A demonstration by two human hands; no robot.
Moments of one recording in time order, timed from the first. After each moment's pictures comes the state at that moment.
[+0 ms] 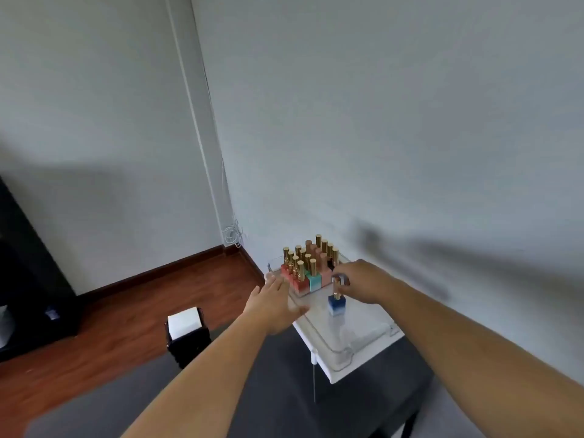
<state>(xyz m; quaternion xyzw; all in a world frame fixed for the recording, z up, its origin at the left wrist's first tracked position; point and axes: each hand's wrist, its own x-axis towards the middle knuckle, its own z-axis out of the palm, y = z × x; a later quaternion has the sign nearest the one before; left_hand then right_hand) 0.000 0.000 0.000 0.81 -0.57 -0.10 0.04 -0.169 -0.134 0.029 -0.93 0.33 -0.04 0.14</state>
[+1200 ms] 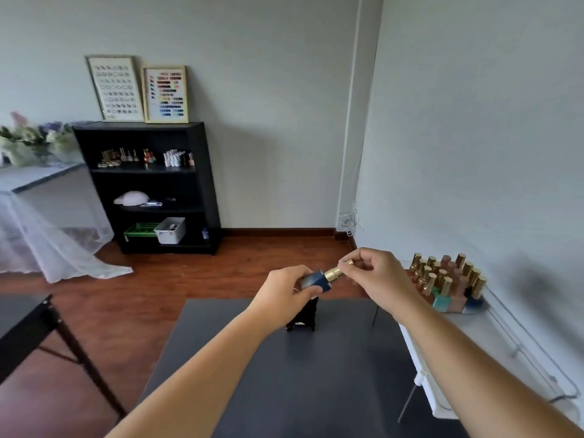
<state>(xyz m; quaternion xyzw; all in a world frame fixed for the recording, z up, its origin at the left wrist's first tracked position) 0.038 0.173 0.036 0.83 -0.37 -0.06 0.42 -0.055 0.003 0.066 -0.85 0.14 -0.21 0.46</state>
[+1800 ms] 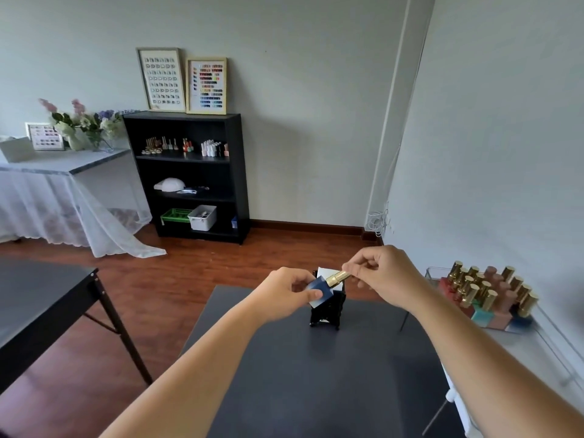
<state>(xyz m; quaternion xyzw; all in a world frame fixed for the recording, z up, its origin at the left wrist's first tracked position) 0.056 0.218 0.034 0.83 -0.33 -0.14 0.42 -0.024 0.022 0.077 -0.91 0.04 -0.14 0.40</state>
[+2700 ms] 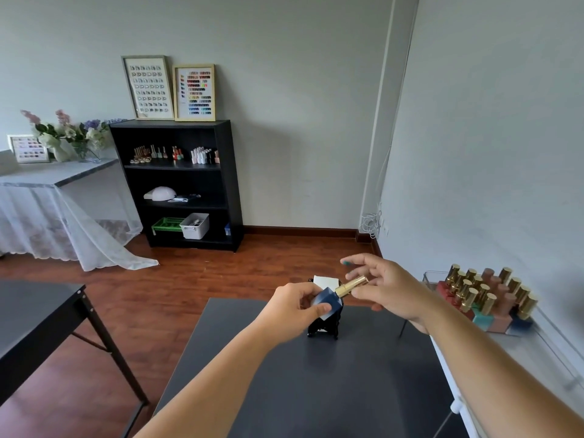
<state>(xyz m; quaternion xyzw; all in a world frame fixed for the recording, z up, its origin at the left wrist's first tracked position) 0.055 0.198 0.018 0.82 -0.34 -0.10 0.44 -0.030 0.012 0.070 -0.86 0.07 -0.04 0.51</state>
